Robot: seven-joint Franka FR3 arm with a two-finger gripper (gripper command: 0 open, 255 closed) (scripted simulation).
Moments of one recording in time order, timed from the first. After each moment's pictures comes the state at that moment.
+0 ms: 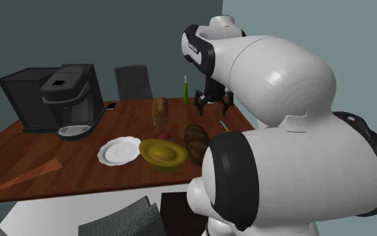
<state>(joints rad) -0.02 -0.78 0.02 -2.31 0.05 1.45 -0.05</state>
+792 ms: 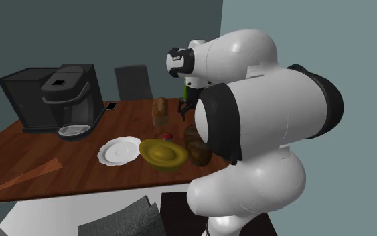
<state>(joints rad) 0.02 -0.48 0.12 -2.30 0.13 1.70 0.04</state>
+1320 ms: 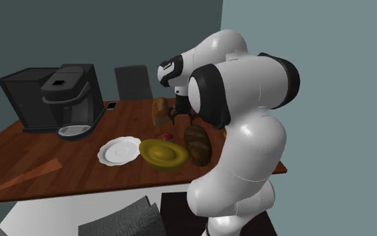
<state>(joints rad) 0.05 -0.22 0.19 -2.21 0.15 1.85 0.10</state>
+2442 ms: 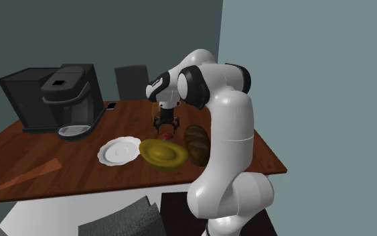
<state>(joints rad) 0.12 0.28 0.26 -1.92 0.10 2.03 0.22</state>
